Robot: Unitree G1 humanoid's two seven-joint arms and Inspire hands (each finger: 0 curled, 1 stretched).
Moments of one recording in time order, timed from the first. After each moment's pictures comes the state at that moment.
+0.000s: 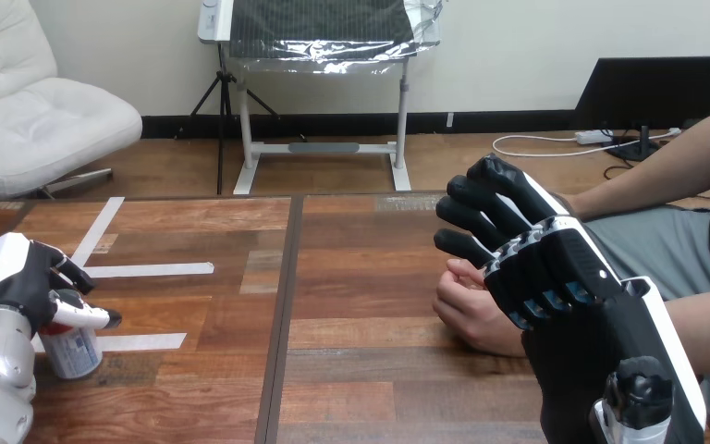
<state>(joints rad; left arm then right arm) -0.41 0.62 -0.15 0.74 0.44 0.18 0.06 0.56 -0.16 0.20 -0.54 0.30 -0.51 0.33</state>
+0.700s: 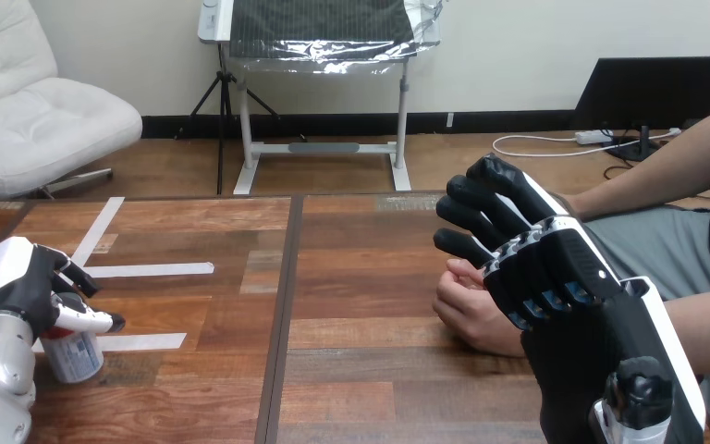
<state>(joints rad) -0.40 0.62 -0.14 0.74 0.44 0.14 0.06 0.56 -0.16 0.20 -0.54 0.30 -0.50 0.33</state>
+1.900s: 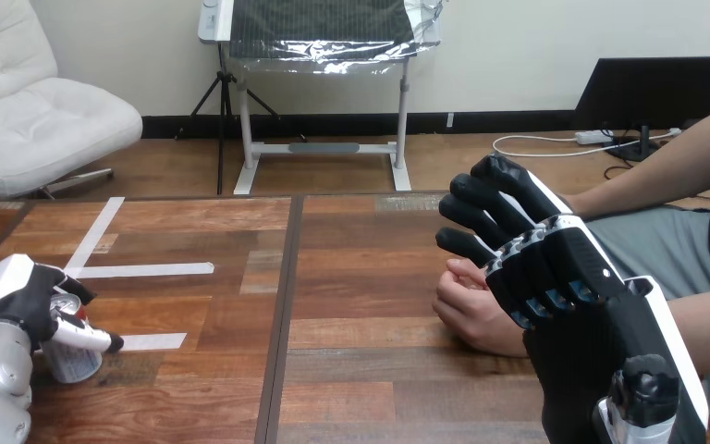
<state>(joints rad) -0.40 0.62 -0.15 0.74 0.46 0.21 -0.03 0.56 -0.16 0.20 -0.54 0.32 -0.50 0.33</state>
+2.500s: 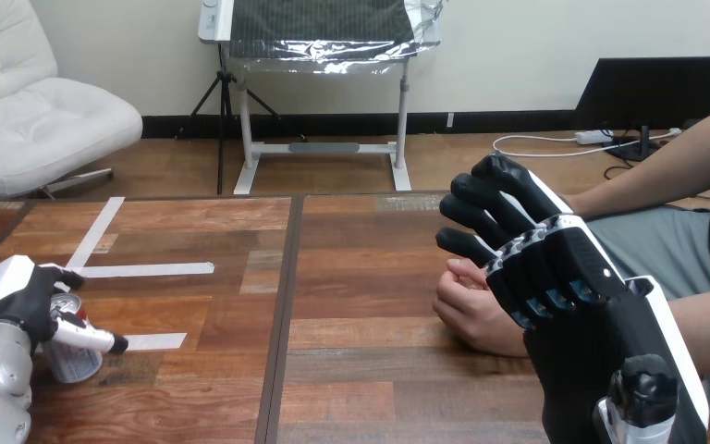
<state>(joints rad) -0.40 0.62 -0.15 0.74 0.46 0.20 -0.02 0.56 -0.16 0.19 -0.54 0.32 -0.50 0.34</state>
